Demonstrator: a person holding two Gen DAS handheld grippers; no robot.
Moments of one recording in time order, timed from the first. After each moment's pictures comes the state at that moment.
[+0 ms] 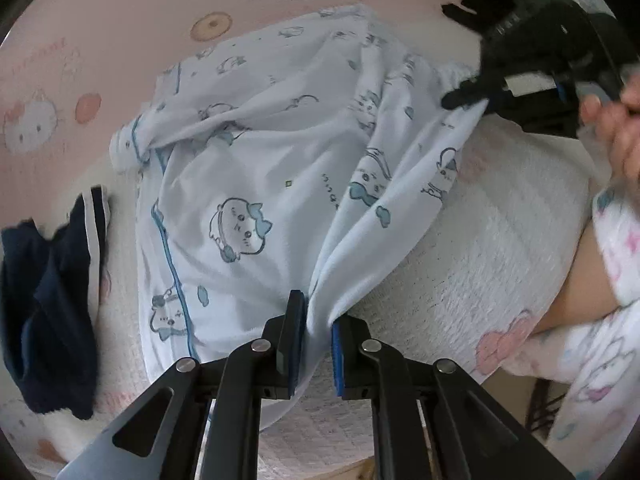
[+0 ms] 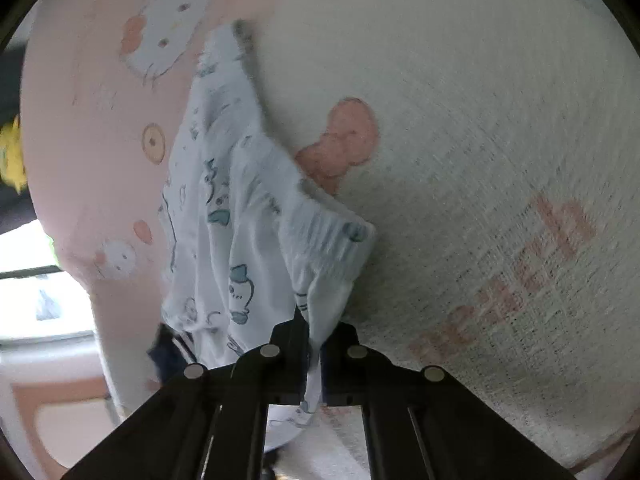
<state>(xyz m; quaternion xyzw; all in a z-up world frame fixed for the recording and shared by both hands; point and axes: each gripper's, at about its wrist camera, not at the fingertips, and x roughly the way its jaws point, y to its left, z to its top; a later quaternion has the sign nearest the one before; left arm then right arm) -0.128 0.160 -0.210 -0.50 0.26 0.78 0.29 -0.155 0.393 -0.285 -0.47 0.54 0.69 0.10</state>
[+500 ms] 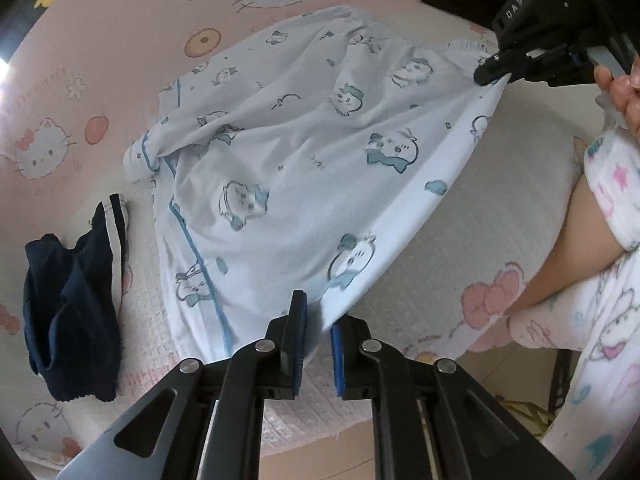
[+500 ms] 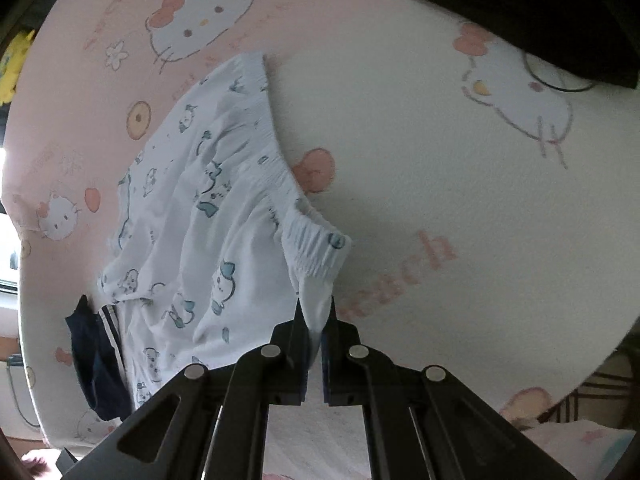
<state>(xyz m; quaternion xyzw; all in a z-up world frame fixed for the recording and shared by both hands) -0.079 0.159 -0.204 -0.47 0.31 0.77 0.29 -0.127 0.378 -0.242 -0.51 0.40 0.74 0.18</state>
